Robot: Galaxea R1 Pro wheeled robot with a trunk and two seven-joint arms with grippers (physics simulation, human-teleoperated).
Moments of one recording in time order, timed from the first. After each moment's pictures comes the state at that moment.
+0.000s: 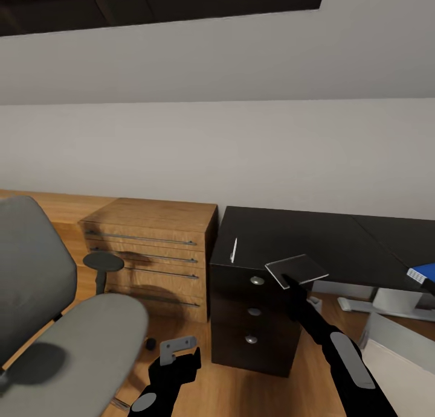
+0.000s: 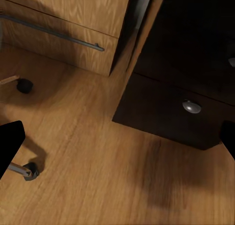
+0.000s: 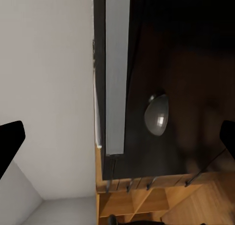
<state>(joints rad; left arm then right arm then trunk) -0.11 0.10 -0.69 -1.59 0.72 0.34 0.83 -0.38 -0.01 -0.18 -1.03 -1.39 0.42 0.11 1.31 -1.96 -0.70</state>
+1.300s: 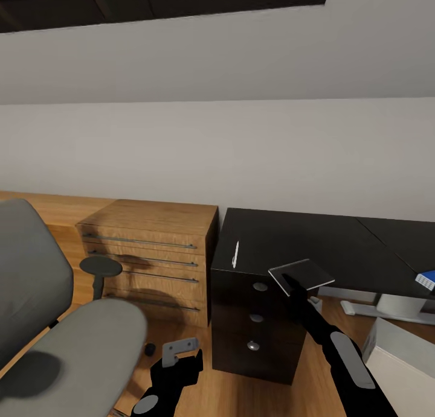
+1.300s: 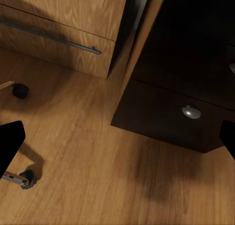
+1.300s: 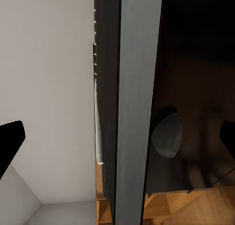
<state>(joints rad) -0.11 0.10 -0.71 -1.59 0.73 0.34 0.83 -0.38 -0.01 -0.18 -1.03 -1.39 0.41 0.11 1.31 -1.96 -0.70</state>
